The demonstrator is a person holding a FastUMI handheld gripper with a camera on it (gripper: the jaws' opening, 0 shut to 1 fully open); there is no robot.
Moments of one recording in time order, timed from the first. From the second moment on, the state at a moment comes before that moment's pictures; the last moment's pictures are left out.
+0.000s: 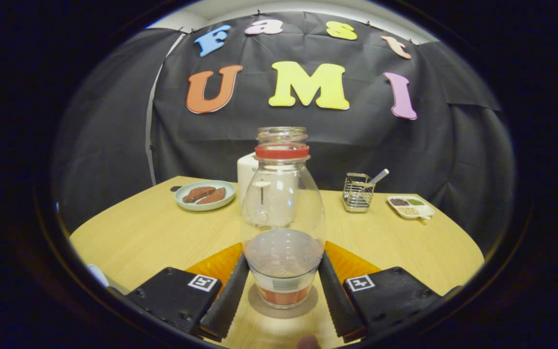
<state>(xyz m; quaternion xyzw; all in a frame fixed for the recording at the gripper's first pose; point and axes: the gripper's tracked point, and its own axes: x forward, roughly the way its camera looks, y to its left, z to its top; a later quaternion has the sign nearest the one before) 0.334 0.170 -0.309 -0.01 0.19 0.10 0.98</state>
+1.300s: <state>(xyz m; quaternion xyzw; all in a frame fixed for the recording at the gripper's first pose) 0.224 0.136 -0.067 -0.01 0.04 0.09 0.99</state>
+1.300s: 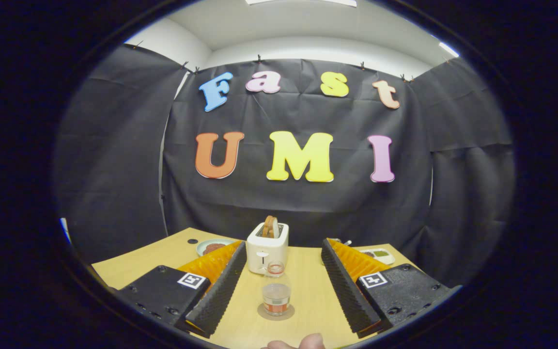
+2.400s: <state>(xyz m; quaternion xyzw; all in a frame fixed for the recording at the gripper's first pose) 0.016 0.087 -0.045 -0.03 0.03 0.07 1.00</state>
